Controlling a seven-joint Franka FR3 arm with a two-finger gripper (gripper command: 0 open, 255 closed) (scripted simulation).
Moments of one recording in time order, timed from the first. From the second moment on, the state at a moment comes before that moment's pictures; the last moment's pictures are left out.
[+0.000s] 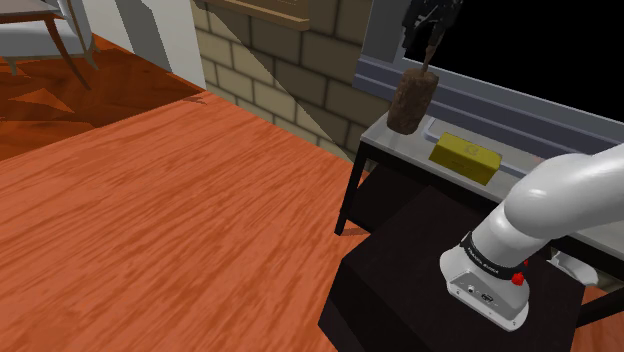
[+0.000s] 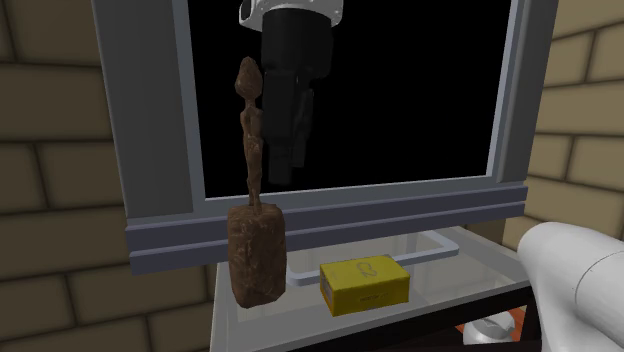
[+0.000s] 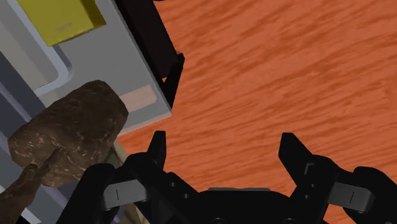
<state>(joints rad) -0.12 -0.54 -0.01 -2.10 -0.02 1.65 0.06</state>
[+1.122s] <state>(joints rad) -0.34 -0.30 -0.09 -1.80 -0.10 1.84 0.49</state>
